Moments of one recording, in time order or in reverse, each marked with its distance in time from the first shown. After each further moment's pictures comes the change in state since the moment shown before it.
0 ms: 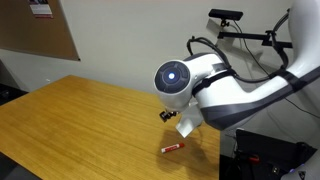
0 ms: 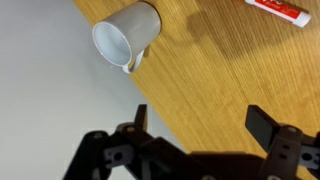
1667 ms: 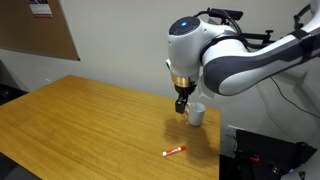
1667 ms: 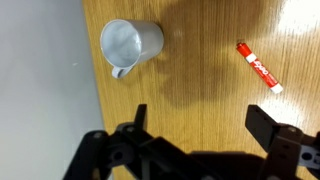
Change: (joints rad) arm -0.092 -0.127 -0.044 -0.014 0.327 -0.002 -0.823
